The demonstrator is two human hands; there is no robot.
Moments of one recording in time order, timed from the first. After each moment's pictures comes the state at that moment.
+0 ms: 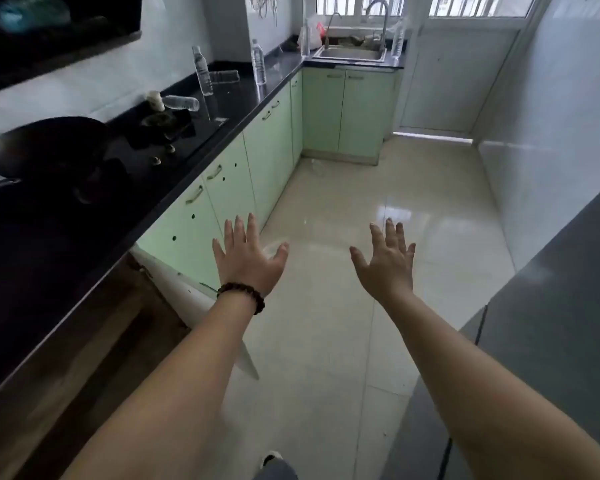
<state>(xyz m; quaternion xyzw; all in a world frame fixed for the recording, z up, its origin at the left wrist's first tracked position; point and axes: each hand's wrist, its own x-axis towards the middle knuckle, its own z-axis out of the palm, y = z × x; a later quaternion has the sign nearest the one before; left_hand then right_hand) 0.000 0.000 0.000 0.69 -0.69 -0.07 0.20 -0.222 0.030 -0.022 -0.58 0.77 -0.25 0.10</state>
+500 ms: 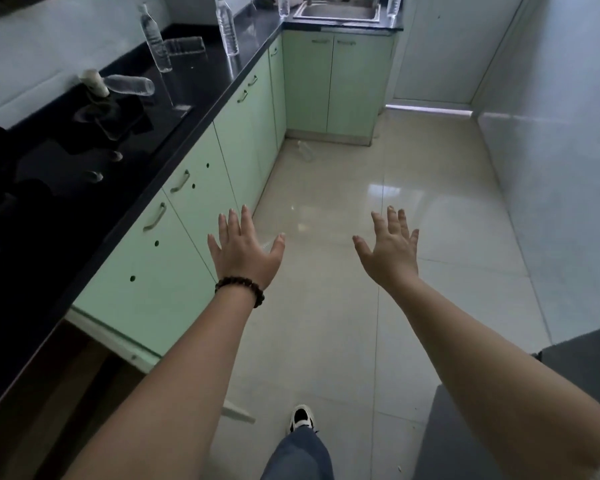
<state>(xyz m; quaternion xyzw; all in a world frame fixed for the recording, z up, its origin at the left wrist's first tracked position) -0.031 -0.230 -0.057 0.69 -0.69 -0.09 0.18 -0.261 -0.191 -0.072 -0.56 0.80 -0.18 0.10</state>
